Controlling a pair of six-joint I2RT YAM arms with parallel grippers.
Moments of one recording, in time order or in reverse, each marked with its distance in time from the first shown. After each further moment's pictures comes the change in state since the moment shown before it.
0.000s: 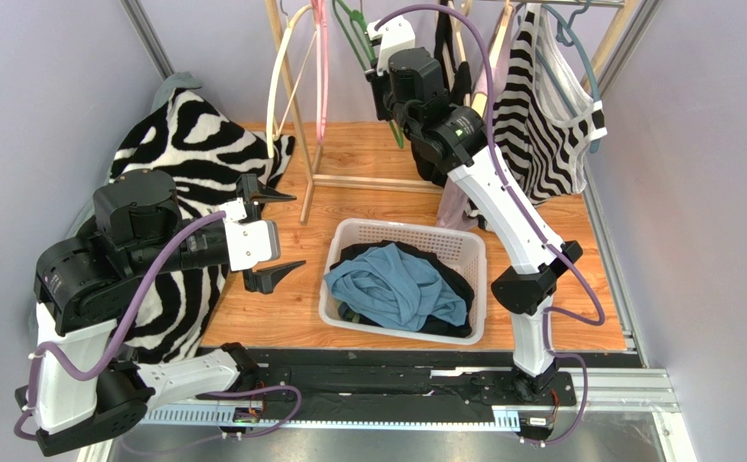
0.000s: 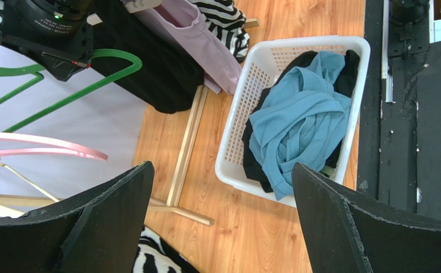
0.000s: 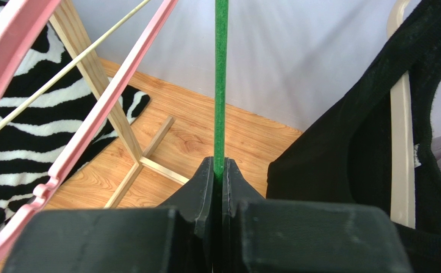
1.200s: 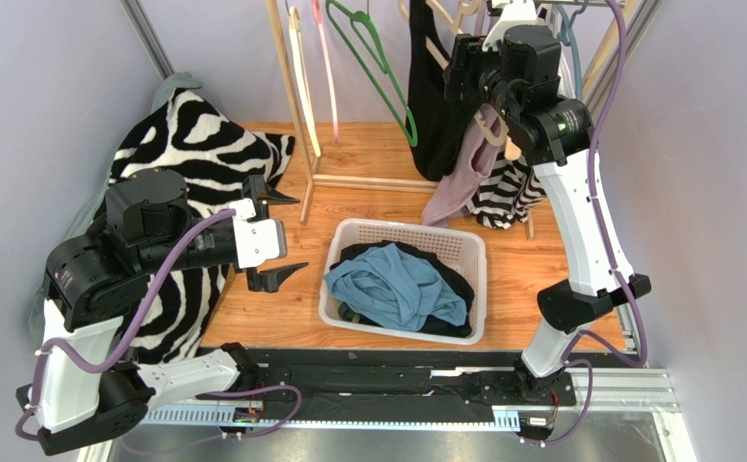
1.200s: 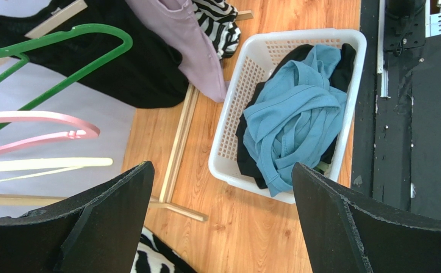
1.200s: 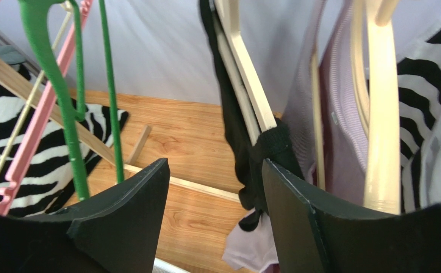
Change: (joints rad) left arm 0.008 -0.001 -0.036 0.000 0.005 -0.005; right arm -0.308 -0.267 -0.160 -0.081 -0.211 0.165
